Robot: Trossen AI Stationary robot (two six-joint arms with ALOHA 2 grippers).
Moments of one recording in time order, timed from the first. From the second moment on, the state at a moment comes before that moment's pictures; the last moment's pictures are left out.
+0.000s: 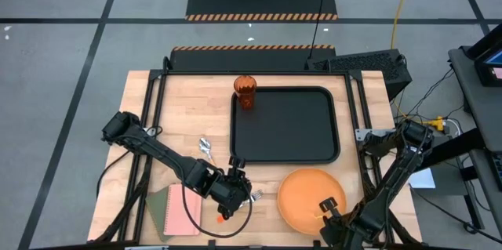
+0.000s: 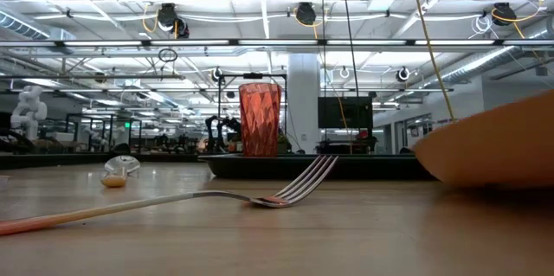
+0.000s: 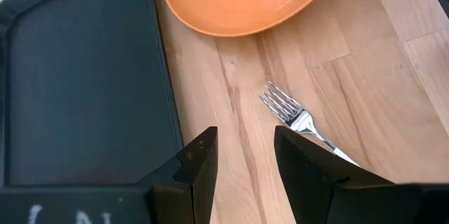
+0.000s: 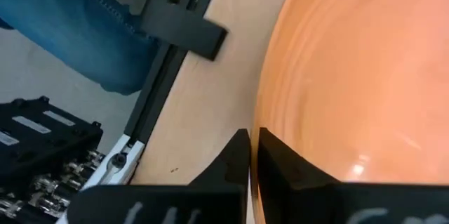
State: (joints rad) left arm -0.51 1.83 1.55 -0.75 -0.37 -0.07; right arm 1.02 1.70 1.19 -0.80 0.03 0.59
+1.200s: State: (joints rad) left arm -0.54 1.83 1.55 -0.82 -0.44 -0.16; right arm 0.81 1.70 1.54 -1.37 0.29 0.64
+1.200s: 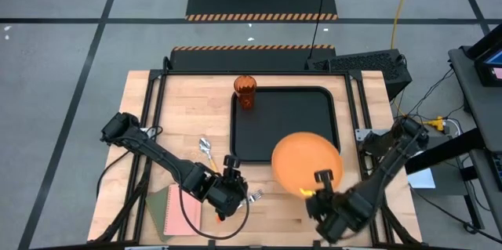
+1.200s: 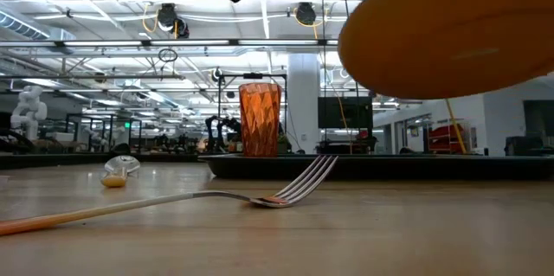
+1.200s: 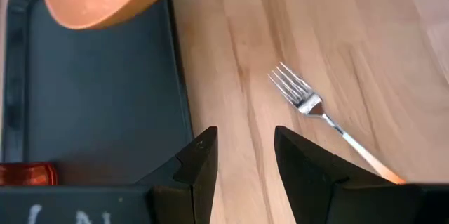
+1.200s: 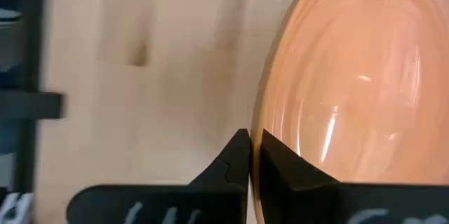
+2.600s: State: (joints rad) left arm -0.52 1.83 1.32 -0.68 -0.56 -0.32; right arm 0.32 1.70 1.13 -1.00 0.41 0.29
